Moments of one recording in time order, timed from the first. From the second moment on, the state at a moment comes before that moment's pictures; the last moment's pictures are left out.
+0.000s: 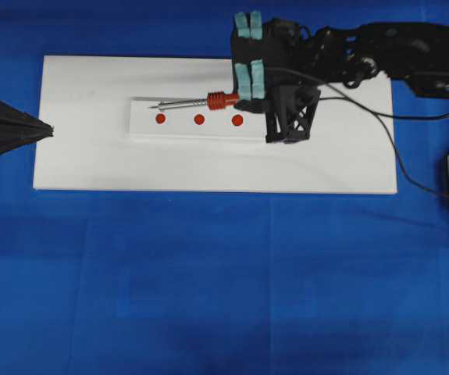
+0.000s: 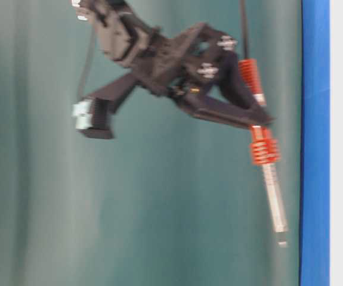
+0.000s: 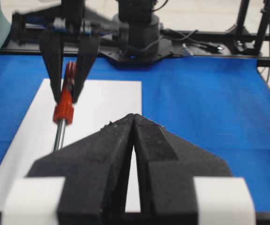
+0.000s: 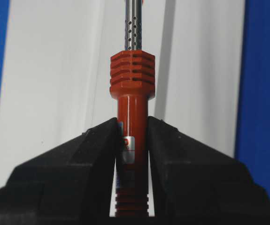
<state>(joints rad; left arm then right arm) -0.01 -1.03 1.25 0.00 -0.28 -0.02 -0.27 -0.06 0.45 0.28 0.46 -0.43</state>
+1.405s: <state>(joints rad) -0.01 -1.03 1.25 0.00 -0.29 -0.02 -0.29 -0.35 0.60 0.16 0.60 -0.29</state>
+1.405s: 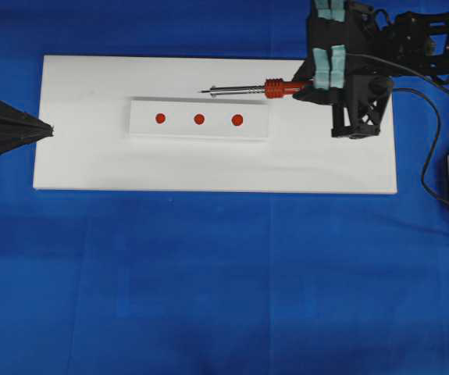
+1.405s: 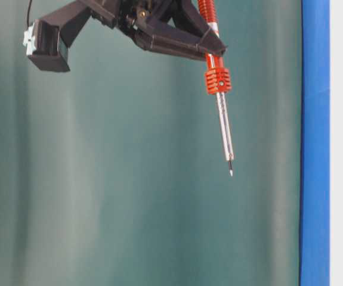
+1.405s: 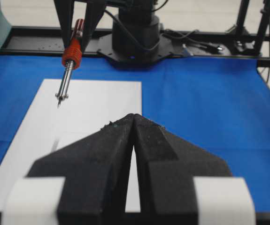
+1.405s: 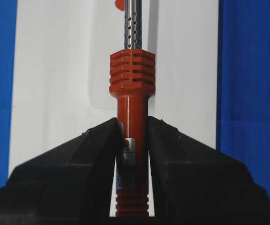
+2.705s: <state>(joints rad) -0.01 -1.03 1.25 0.00 -0.29 -0.02 -0.29 -0.33 0.61 0.15 0.58 -0.28</state>
